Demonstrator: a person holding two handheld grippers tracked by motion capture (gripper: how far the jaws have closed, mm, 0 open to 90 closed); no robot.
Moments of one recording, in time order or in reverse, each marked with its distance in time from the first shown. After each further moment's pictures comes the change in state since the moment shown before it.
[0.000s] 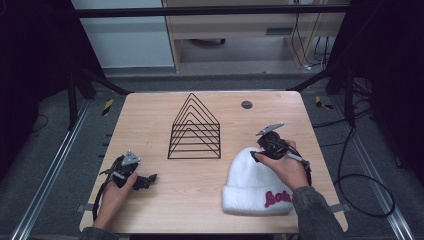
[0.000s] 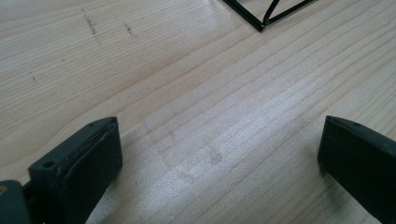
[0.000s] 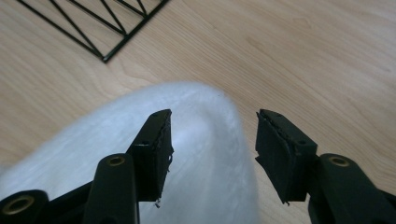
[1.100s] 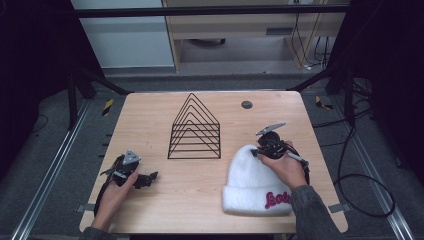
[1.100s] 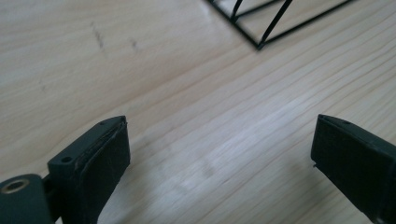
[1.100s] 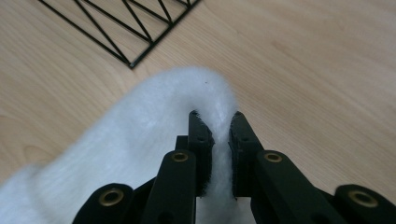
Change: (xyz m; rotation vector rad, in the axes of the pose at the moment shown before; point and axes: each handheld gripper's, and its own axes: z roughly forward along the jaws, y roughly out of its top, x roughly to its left) left arm -0.008 0.009 -0.005 -0.053 0.012 -0.041; right arm -0.003 -0.003 0.003 -0.025 0.111 0.024
